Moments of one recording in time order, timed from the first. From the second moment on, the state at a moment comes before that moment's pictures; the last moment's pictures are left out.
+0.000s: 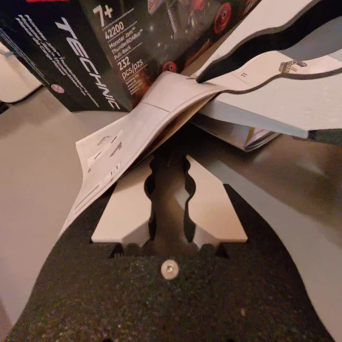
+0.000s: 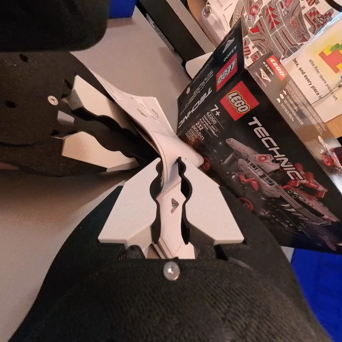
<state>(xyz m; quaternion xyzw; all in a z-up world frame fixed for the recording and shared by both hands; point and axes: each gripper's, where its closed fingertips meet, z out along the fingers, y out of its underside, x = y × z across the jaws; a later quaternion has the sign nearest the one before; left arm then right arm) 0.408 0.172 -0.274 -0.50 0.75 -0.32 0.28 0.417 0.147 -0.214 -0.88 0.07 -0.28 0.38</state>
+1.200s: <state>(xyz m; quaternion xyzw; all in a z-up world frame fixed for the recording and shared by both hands) 0.265 0.167 -0.147 0.03 0.83 -0.22 0.52 0.258 0.144 -0.166 -0.76 -0.20 -0.27 0.55</state>
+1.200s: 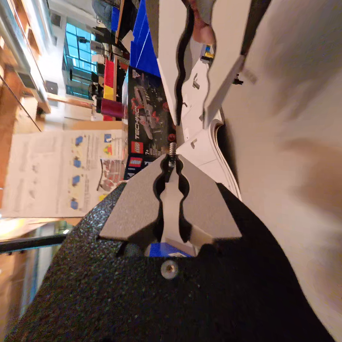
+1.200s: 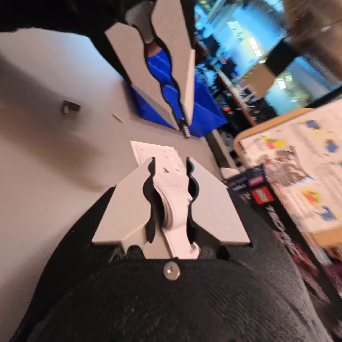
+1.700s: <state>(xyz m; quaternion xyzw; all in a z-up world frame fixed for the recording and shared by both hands) 0.267 0.080 -0.182 0.18 0.84 -0.06 0.52 0.284 0.105 -0.192 -0.75 -0.14 -0.44 0.48</state>
